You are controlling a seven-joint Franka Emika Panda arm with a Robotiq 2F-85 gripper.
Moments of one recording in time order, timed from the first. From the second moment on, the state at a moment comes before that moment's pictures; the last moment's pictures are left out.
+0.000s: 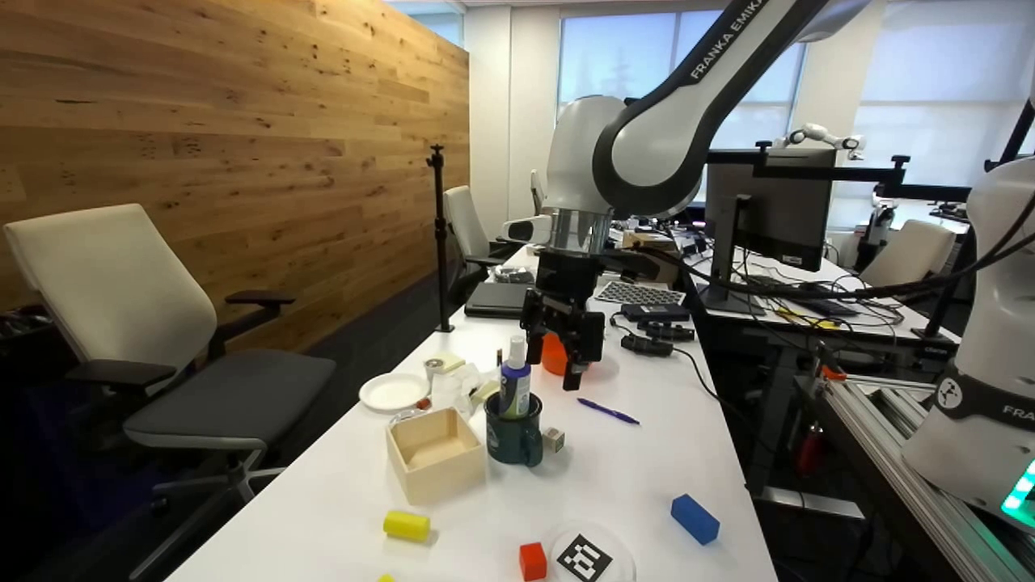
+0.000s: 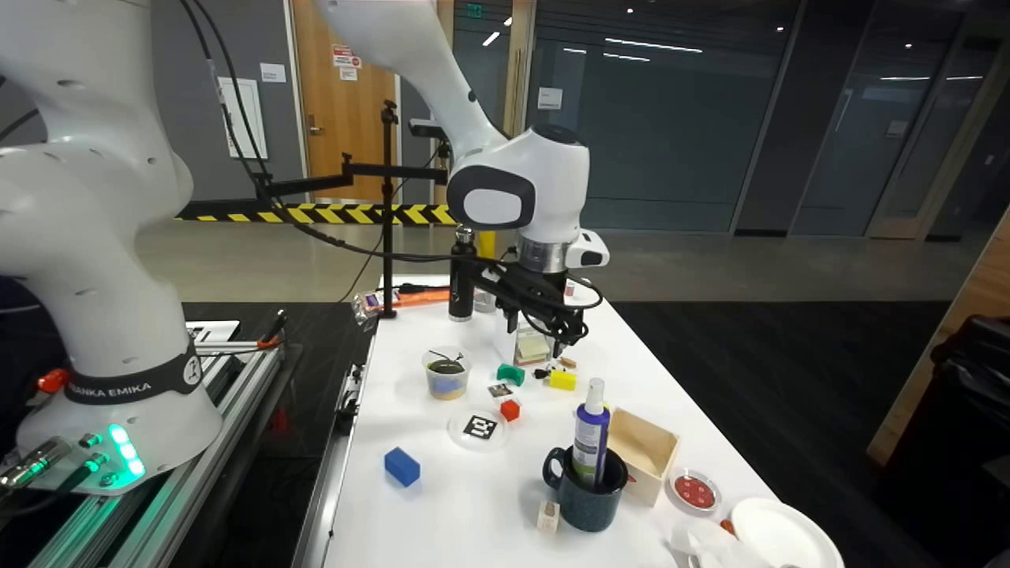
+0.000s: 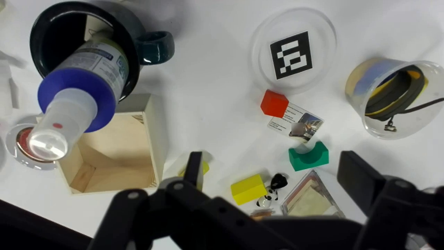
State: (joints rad) arm -0.05 0.19 0.14 -2.34 0.29 2.61 -0.90
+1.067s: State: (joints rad) arm 0.09 0.27 0.18 -2.38 0.11 2.60 -0.37
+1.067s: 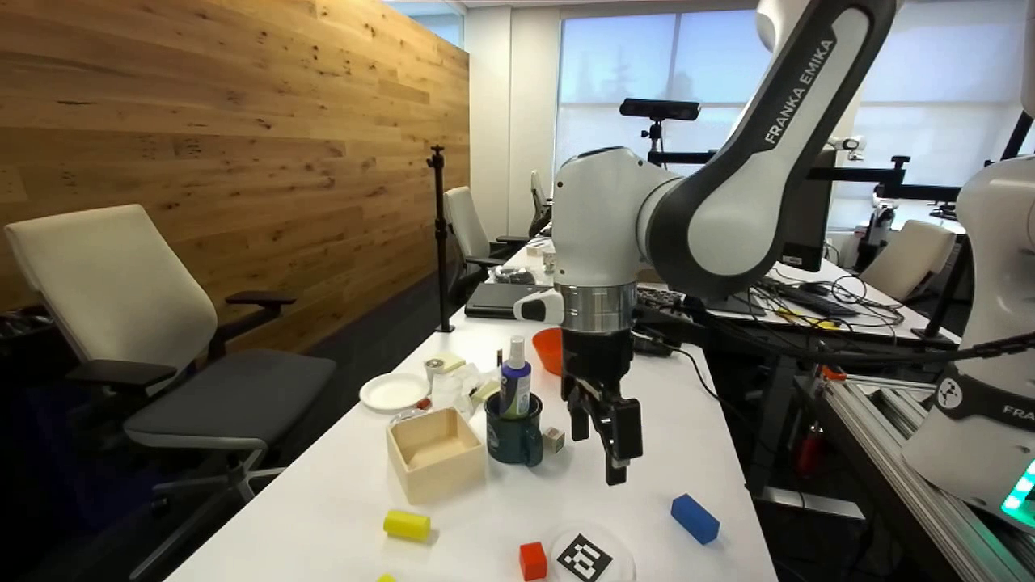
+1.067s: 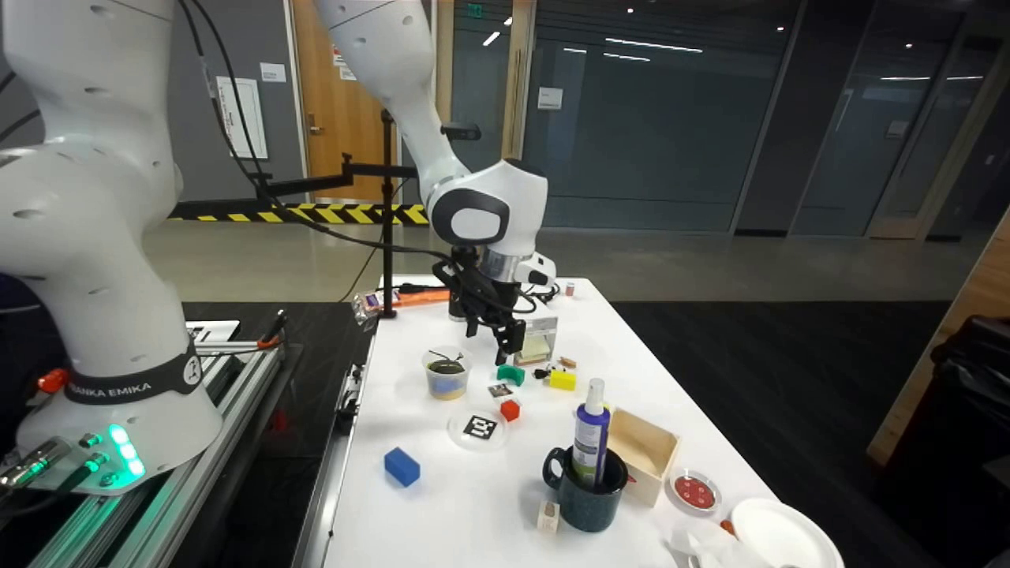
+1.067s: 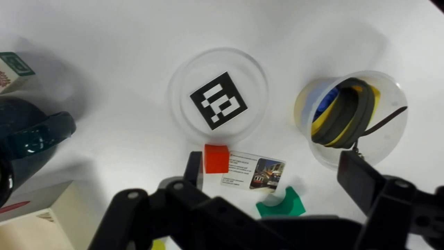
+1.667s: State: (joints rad) arm 0.12 0.27 0.22 -2.45 0.11 2.53 -0.30
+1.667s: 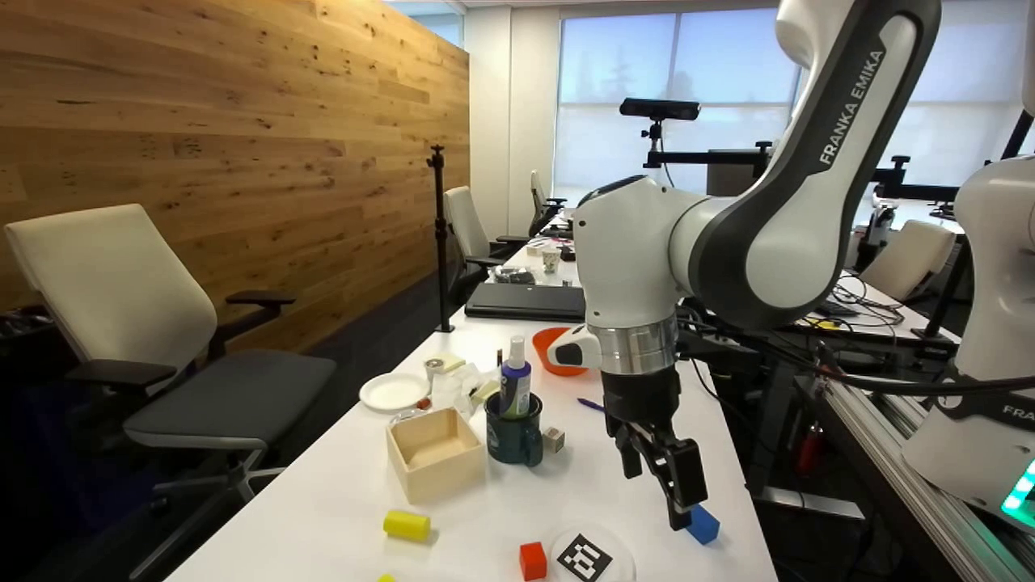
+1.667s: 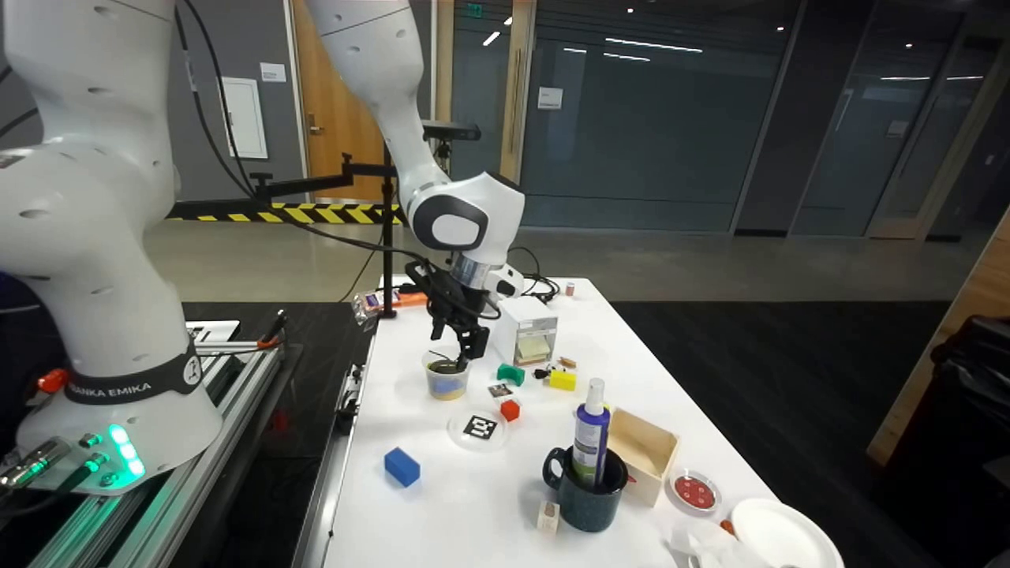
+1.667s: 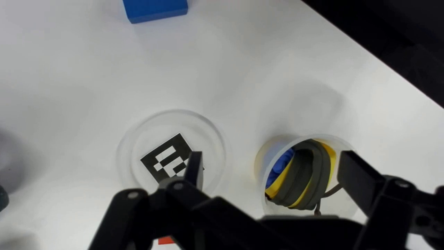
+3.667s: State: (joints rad) arm 0.06 0.71 0.32 -2.12 0.12 2.68 -0.42
